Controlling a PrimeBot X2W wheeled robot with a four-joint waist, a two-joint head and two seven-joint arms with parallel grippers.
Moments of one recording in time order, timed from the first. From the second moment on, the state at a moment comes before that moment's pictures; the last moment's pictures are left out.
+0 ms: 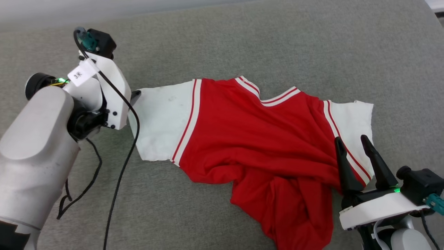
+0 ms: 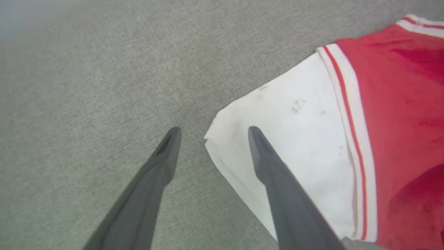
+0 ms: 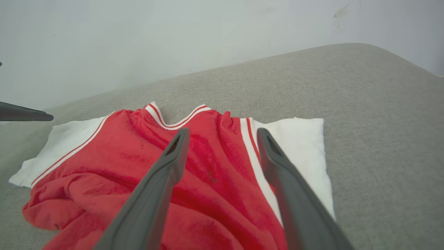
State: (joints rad) left arm -0.93 0.50 -0.60 0.55 -0.70 -0.13 0.64; right arm -0.06 -0.05 0.02 -0.01 0.29 0.13 -0.11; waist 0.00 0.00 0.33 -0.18
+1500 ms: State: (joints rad) left arm -0.75 0.60 -0.74 0.55 -0.91 0.00 0.21; right arm -0.09 -0.05 -0.23 0.18 0.29 0.13 0.16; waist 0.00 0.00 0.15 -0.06
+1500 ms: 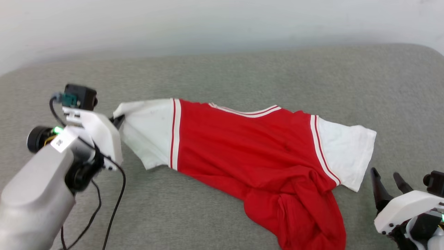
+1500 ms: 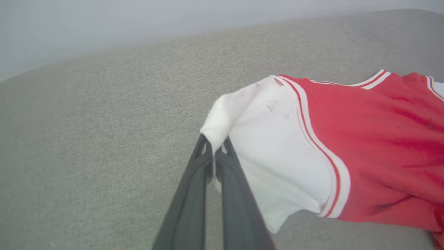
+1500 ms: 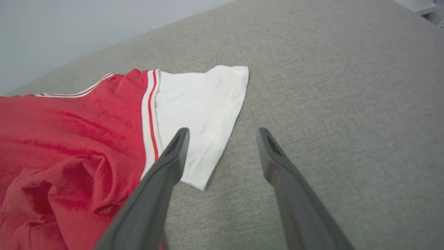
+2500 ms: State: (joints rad) left arm -0.60 0.69 -0.69 0.07 -0.92 0.18 0.18; right arm -0.59 -0.21 -0.31 0.48 0.13 0.13 0.85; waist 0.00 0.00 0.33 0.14
